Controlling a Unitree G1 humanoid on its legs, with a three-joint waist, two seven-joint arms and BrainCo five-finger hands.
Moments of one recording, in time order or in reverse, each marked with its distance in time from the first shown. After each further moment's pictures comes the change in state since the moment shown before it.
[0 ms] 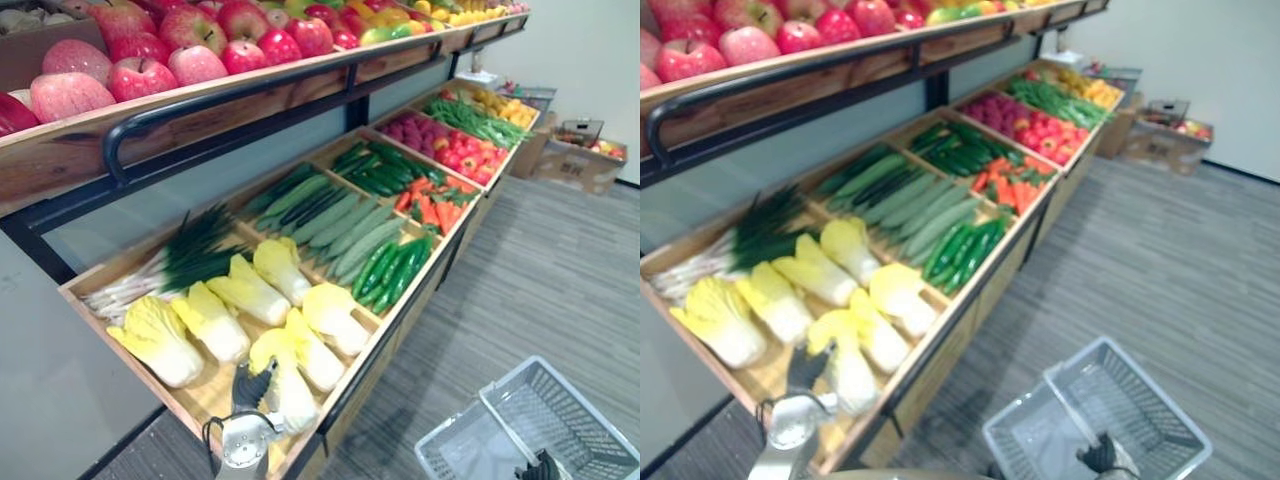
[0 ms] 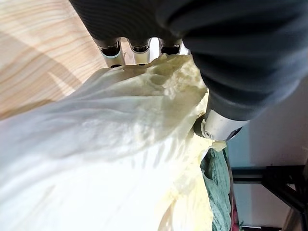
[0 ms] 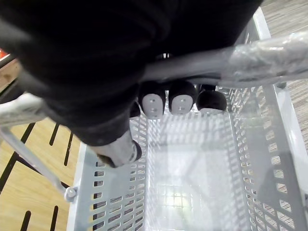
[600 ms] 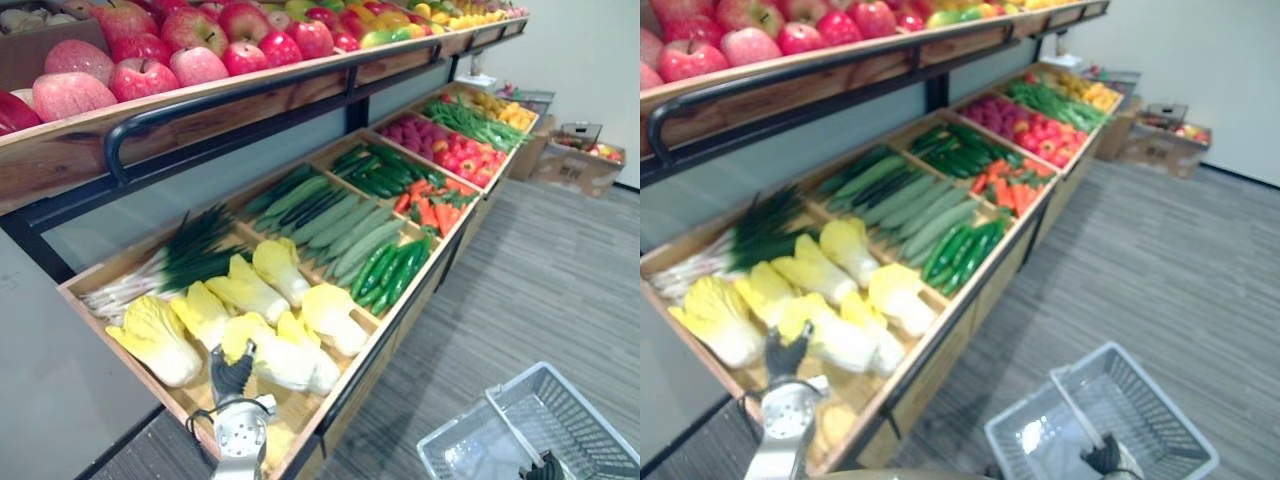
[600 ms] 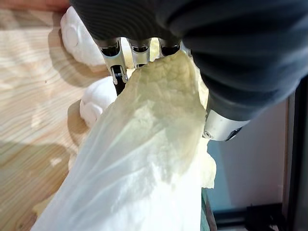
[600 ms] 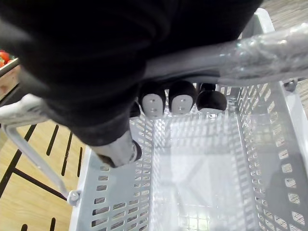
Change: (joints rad) left arm -0.035 -0.067 0.144 -0.081 0.173 0.000 0.171; right arm 0.000 0.009 -0.040 0.003 -0.002 -0.014 -0.008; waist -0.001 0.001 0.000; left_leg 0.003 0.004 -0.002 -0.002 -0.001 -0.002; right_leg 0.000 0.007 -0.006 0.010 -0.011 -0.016
